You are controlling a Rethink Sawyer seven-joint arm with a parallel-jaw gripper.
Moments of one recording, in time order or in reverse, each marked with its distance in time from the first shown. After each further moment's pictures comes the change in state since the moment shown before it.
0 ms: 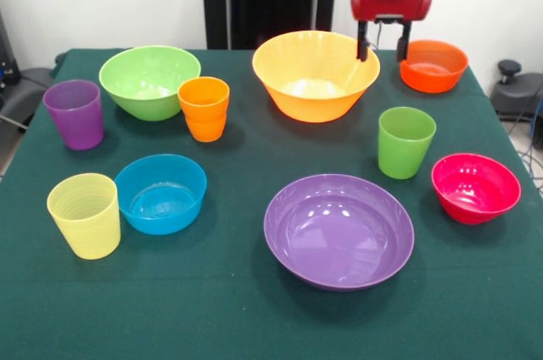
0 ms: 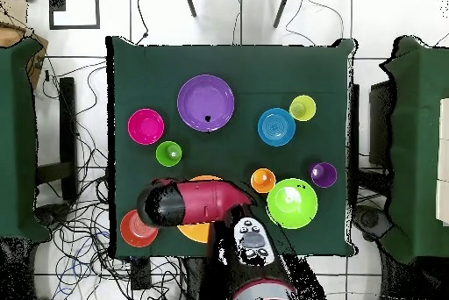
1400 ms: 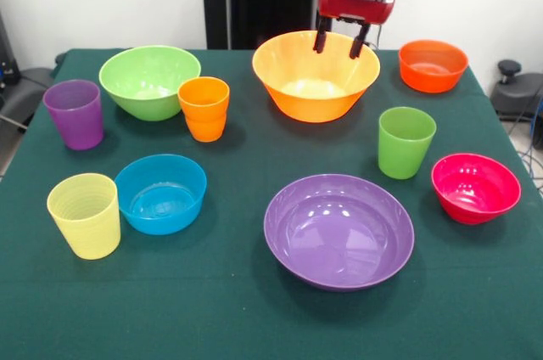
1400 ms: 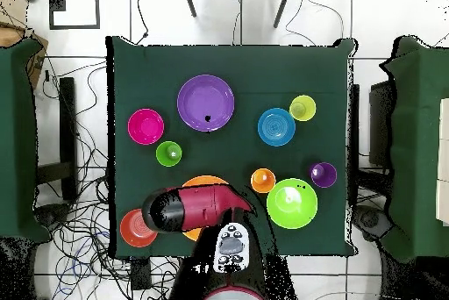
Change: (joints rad) arm 0.156 0.076 -0.232 -0.091 -0.081 0.100 0.000
